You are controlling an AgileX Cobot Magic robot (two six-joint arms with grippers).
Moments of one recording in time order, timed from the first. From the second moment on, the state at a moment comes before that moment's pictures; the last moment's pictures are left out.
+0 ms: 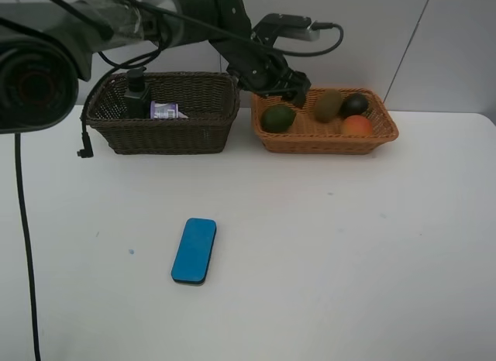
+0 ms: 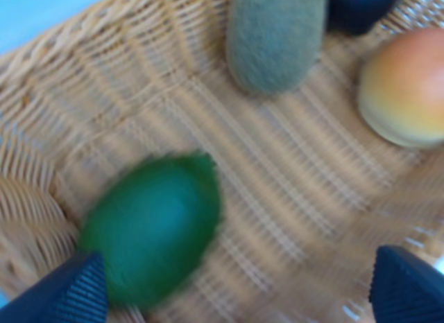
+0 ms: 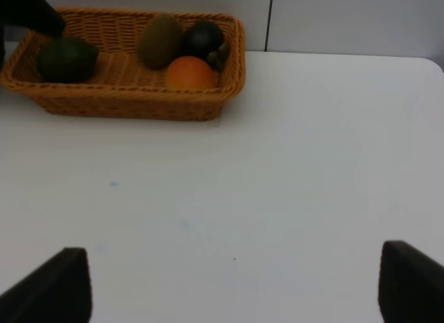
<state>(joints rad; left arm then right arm) -0.57 2.43 -2.17 -0.28 0.67 0.21 -0.05 0.00 -0.52 0.01 1.06 -0.07</state>
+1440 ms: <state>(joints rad) -0.78 1.72 -1.12 -0.13 0.89 -0.57 -0.05 0.00 -0.52 0.01 1.06 -0.07</state>
